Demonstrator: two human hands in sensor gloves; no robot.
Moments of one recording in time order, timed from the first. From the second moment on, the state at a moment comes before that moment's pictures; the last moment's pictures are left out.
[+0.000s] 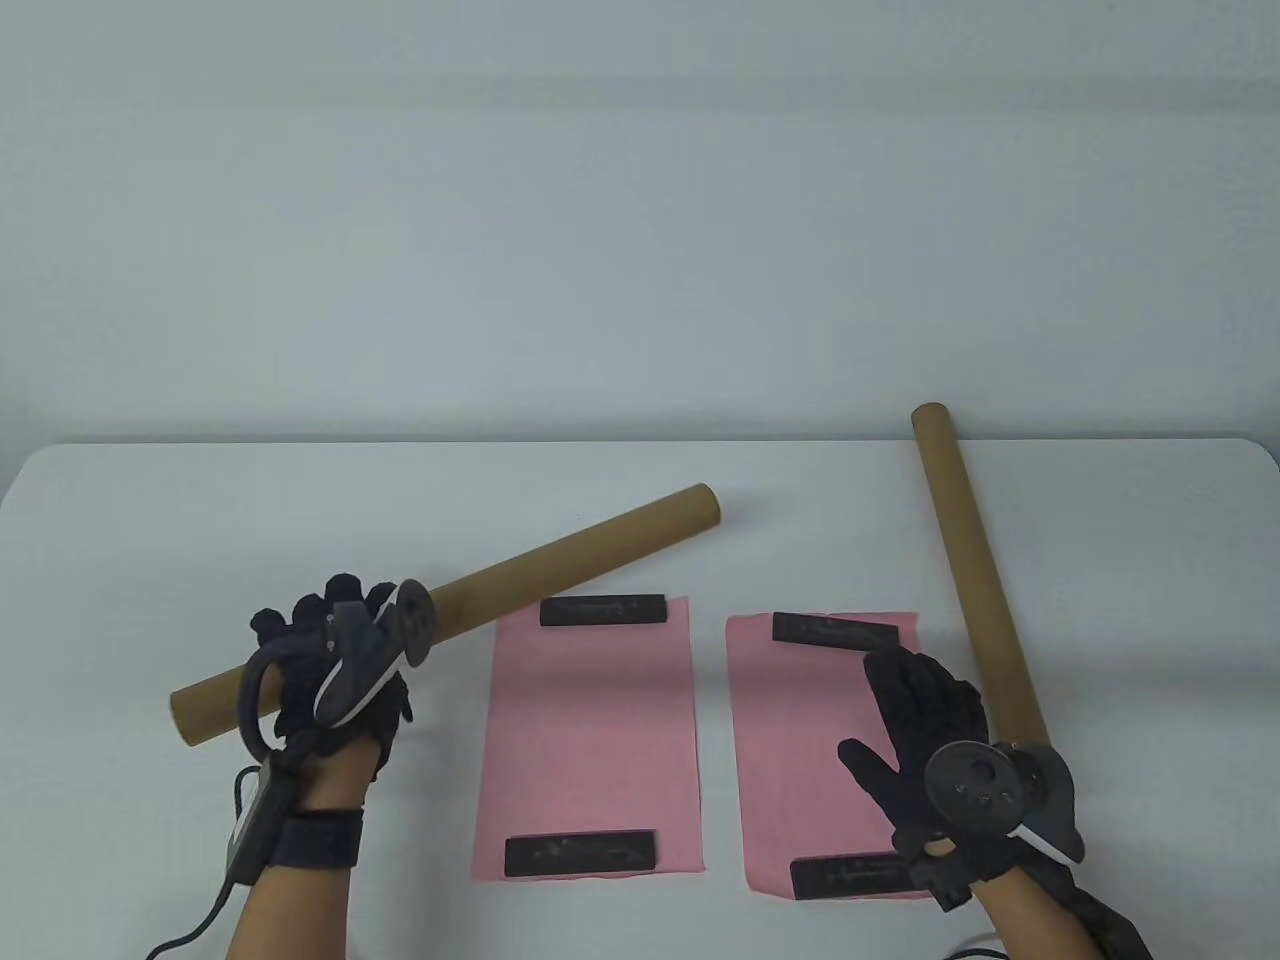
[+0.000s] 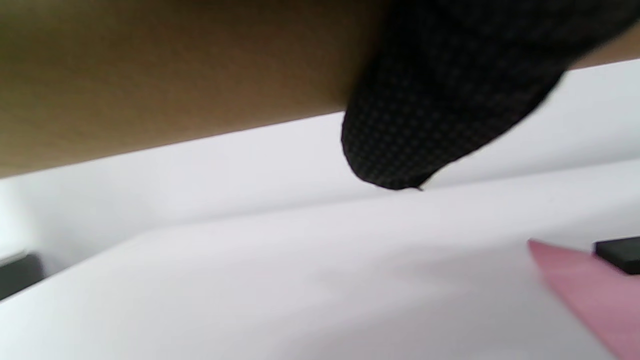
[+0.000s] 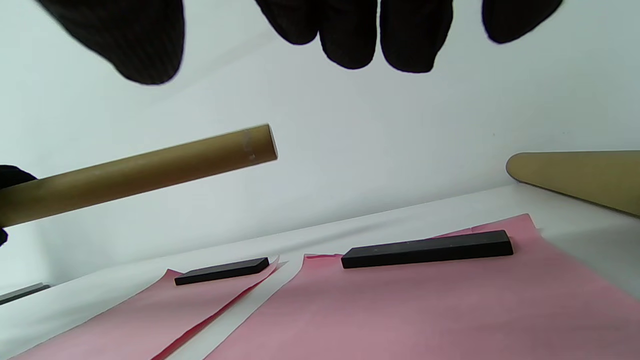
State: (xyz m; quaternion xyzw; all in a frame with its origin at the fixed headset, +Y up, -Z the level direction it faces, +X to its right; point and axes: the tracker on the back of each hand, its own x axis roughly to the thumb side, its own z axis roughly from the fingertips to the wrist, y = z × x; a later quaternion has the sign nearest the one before) left_hand -0.244 -0.643 -0.369 0.05 0.11 -0.12 0.99; right_hand 0.242 -0.691 -0.300 0.17 -0.13 0.96 0.17
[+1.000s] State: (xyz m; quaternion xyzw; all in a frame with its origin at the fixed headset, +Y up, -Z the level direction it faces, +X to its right) left_hand -0.249 -0.679 -0.331 0.06 -0.04 0.03 1.00; right_hand 0.217 -0.676 -0.276 0.32 -0.06 0.80 0.51
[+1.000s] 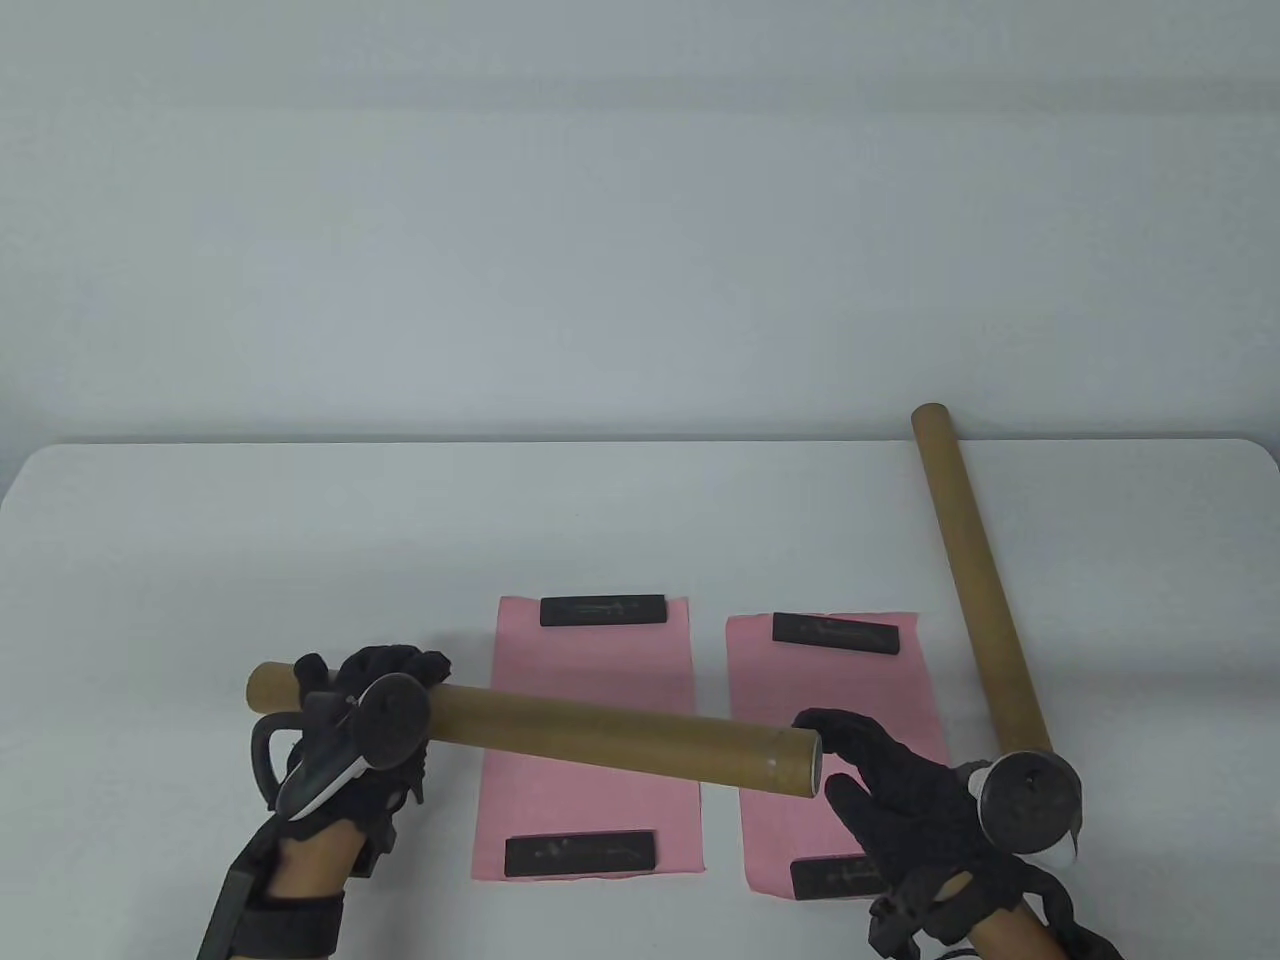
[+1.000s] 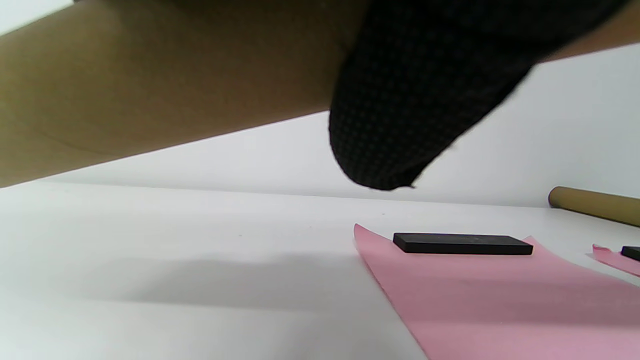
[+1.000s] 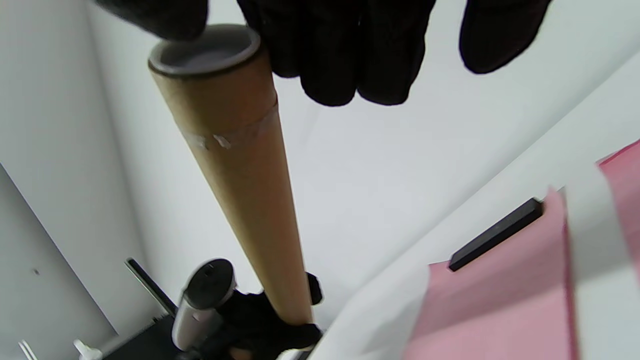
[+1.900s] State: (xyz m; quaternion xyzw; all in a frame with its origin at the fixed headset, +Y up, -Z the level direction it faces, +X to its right) left_hand -0.229 -0.661 -0.311 0.16 -0.05 -0.05 0.98; right_hand 0.233 -0.673 -0.279 0.17 -0.21 0.90 0.34
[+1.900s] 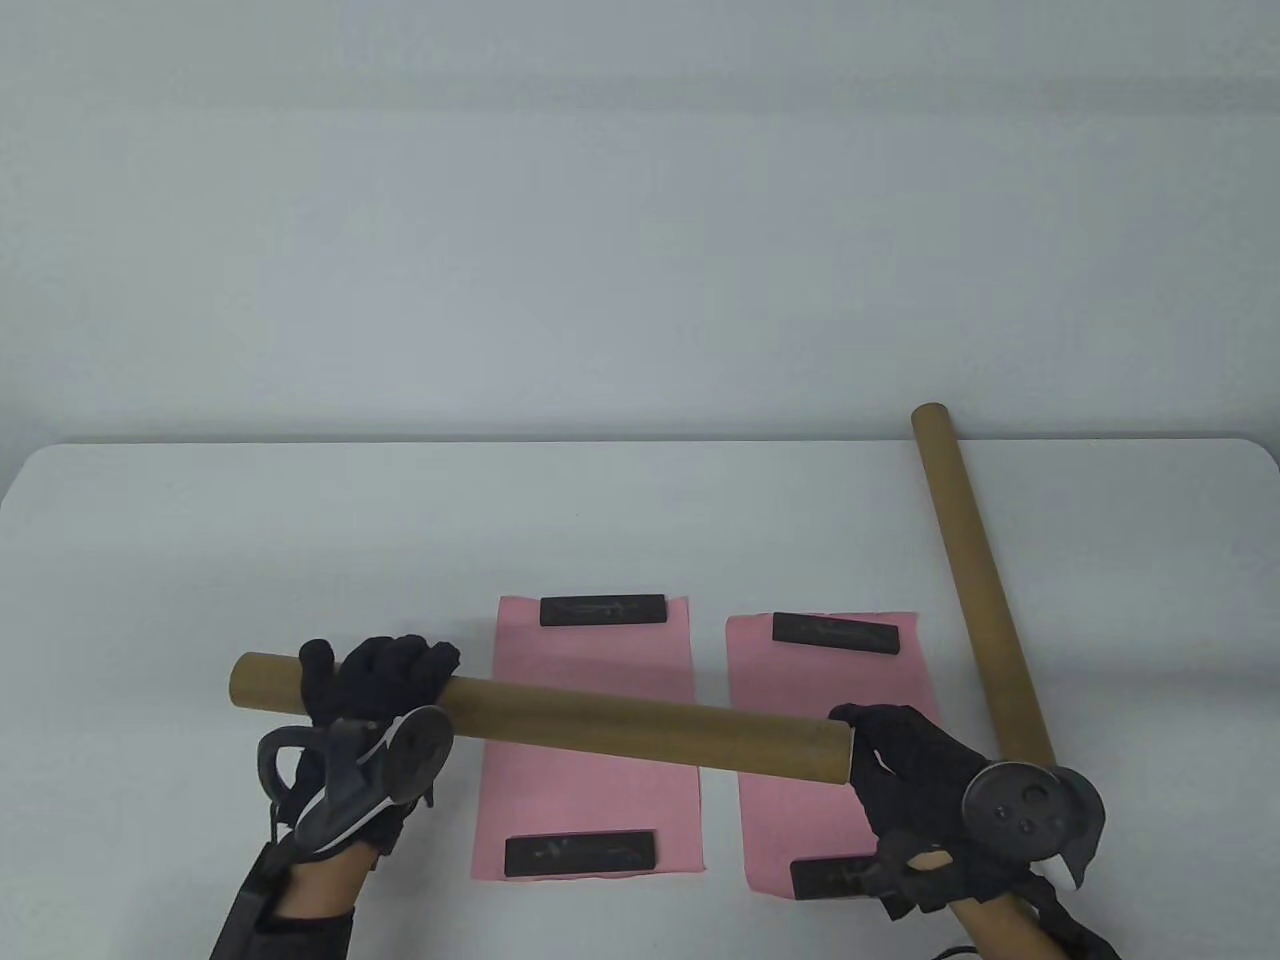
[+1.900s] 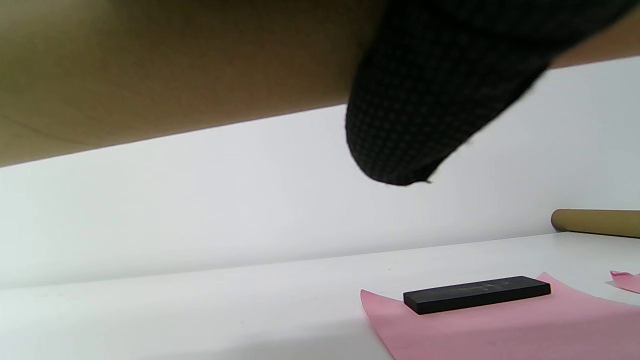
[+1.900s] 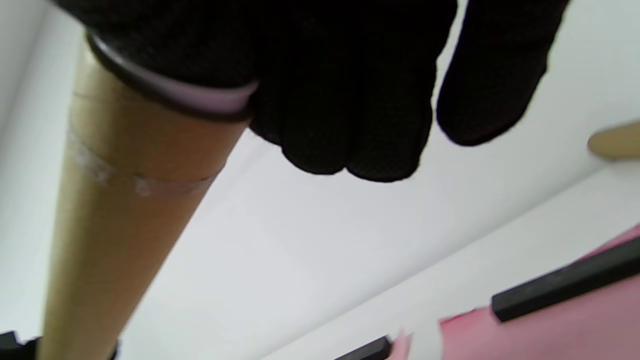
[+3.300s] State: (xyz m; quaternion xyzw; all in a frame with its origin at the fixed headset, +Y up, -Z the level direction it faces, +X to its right) left_hand -0.257 -0.673 -0.323 0.11 0.01 -0.07 0.99; right_hand 0.419 -0.756 -0.409 -0.27 0.17 0.93 -0.18
